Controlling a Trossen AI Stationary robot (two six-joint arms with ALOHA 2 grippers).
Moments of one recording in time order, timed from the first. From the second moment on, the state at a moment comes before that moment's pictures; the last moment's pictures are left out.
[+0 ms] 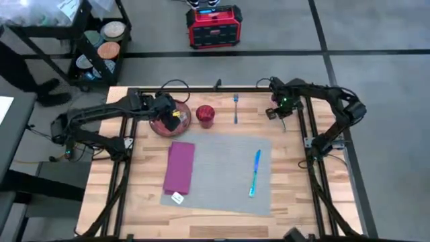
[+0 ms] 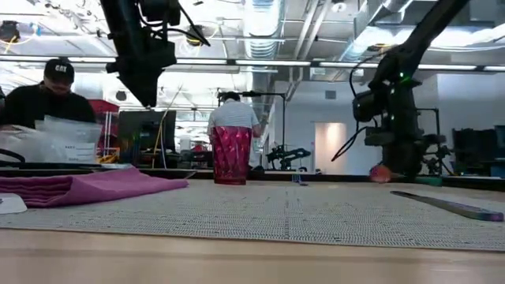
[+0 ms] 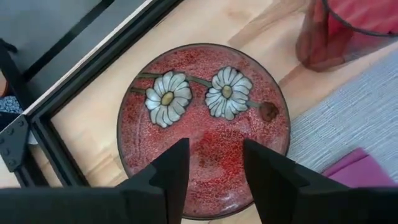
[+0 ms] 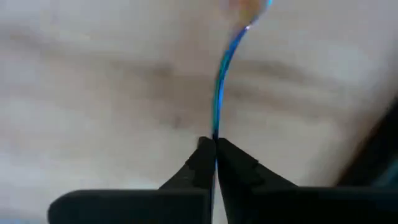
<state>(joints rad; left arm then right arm) 0.36 1.21 1.05 -1.04 -0.41 -0.42 -0.89 1.59 0.91 -0.95 0.02 0.35</state>
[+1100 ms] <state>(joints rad) 0.36 1.21 1.05 -1.03 -0.41 -0.40 0.43 1.41 0.91 -0.79 0.00 1.78</state>
